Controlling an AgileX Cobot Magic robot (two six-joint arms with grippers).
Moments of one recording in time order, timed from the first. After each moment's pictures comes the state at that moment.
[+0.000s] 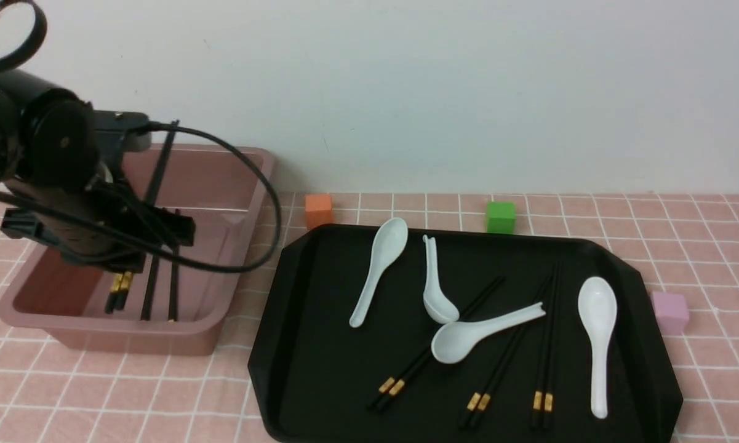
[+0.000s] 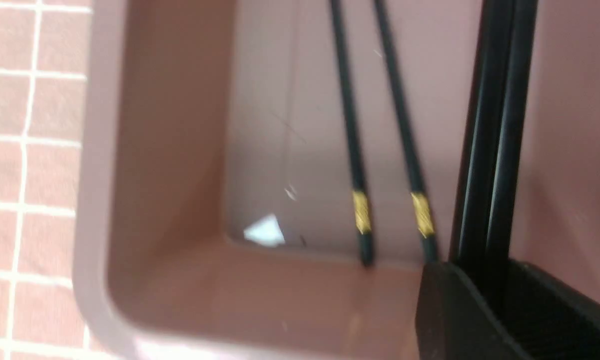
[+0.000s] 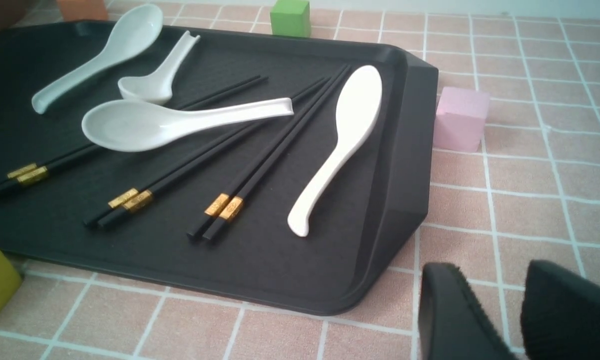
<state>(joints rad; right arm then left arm) 0.10 -0.01 0.01 0.12 0.39 -0.05 -0.20 1.61 -1.20 0.25 0.76 -0.42</state>
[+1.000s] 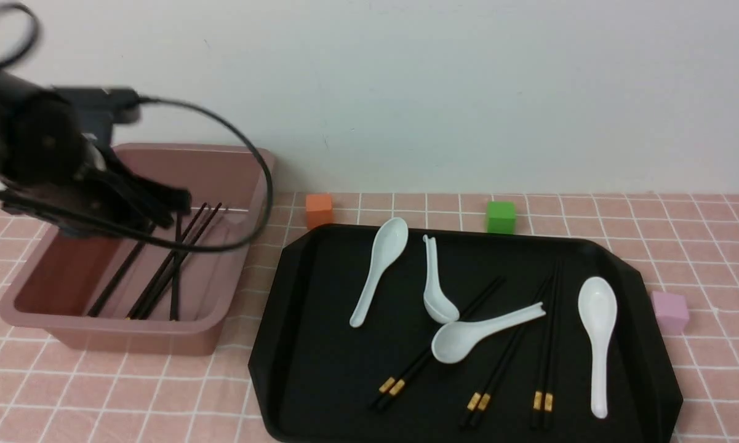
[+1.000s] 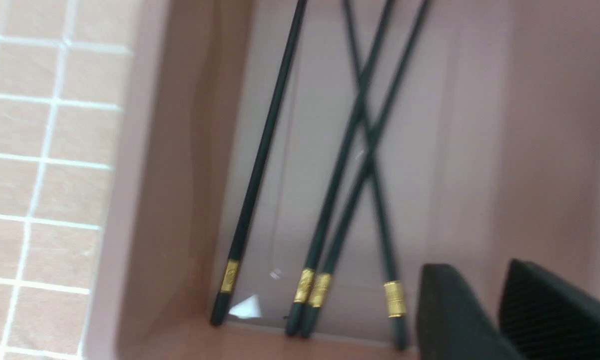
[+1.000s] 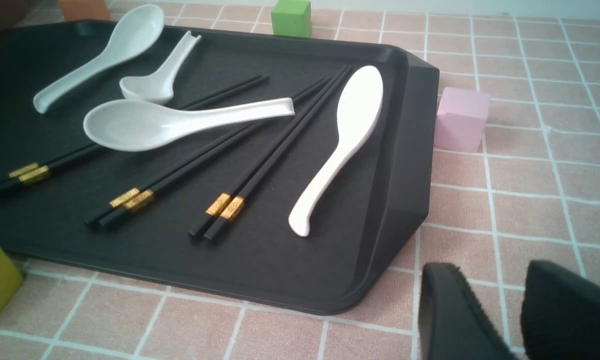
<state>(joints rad) 0.10 -0.01 0.01 0.12 0.39 -0.05 -0.19 1.49 -1.17 0.24 0.63 -0.46</state>
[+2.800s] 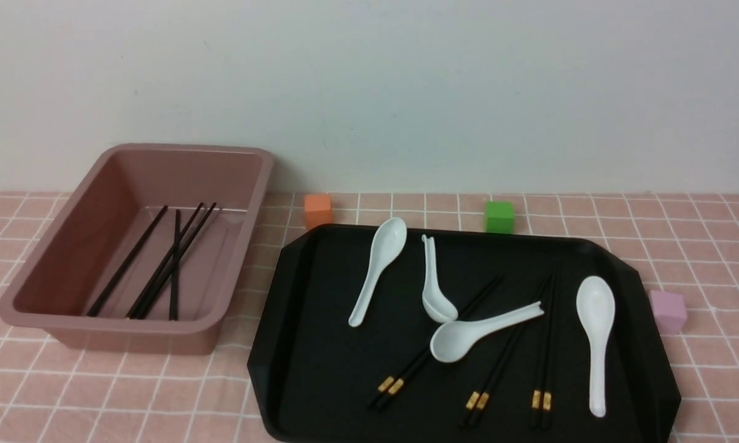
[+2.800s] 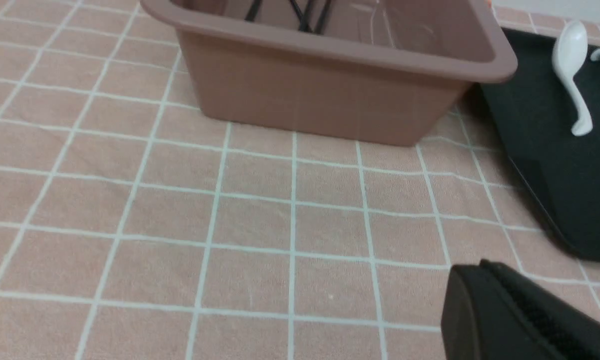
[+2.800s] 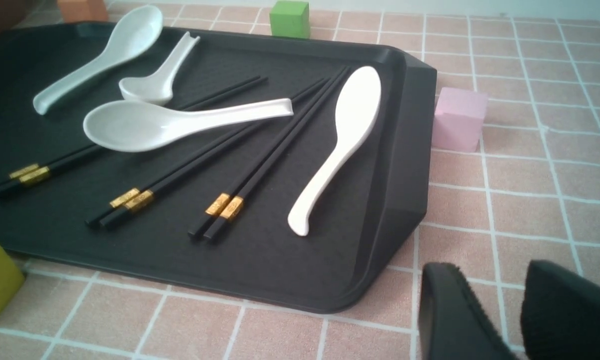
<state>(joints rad) 0.10 -0.01 0.01 0.12 0.39 -0.05 -0.04 -0.01 0.03 -0.18 0.40 -0.07</state>
